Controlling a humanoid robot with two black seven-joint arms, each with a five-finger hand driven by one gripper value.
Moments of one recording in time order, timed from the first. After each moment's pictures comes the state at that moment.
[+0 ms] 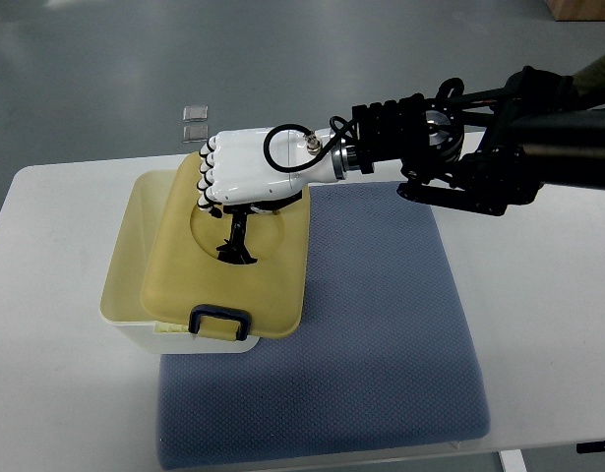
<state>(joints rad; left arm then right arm) 0.01 0.00 -0.04 -0.16 0.02 0.02 0.05 1.55 -0.13 -0.35 0.95 -1.59 -0.53 0.55</state>
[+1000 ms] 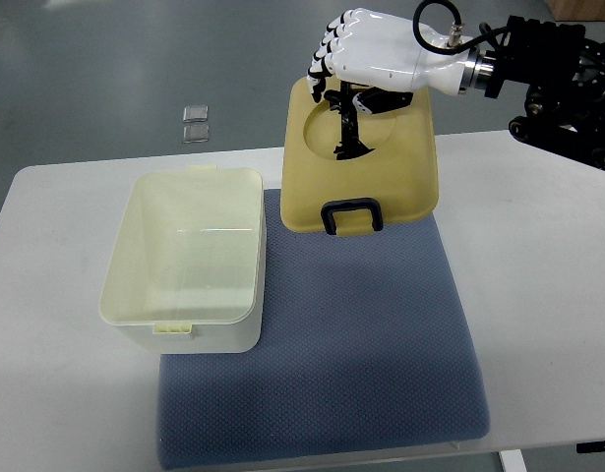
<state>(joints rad) 0.01 0.00 -0.04 -0.16 0.02 0.02 0.05 1.46 -0.48 -0.26 0.95 -1.47 -0.52 0.61</state>
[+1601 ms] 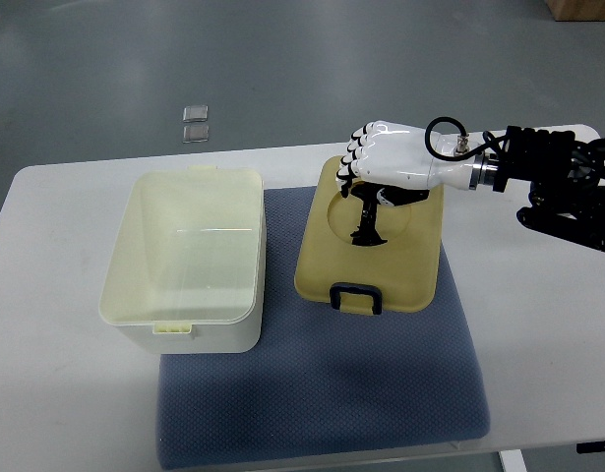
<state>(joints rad) 0.01 0.00 -0.04 -0.16 0.02 0.02 0.05 1.22 -0.45 -0.24 0.95 -1.61 -0.59 0.61</state>
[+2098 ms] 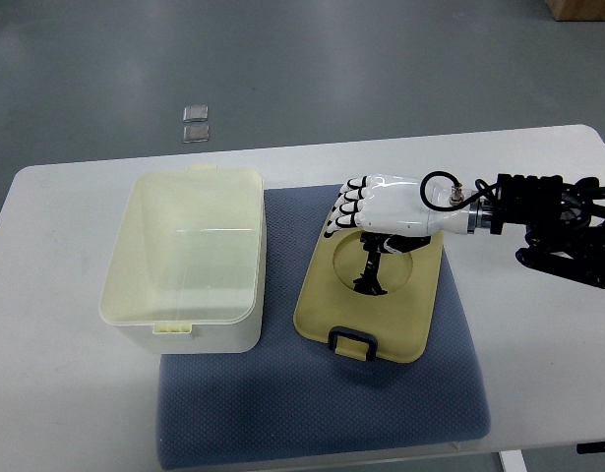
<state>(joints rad) 0.01 0.00 -0.04 -0.16 0.02 0.02 0.05 1.14 -0.45 -0.25 0.95 -1.68 -0.60 0.61</state>
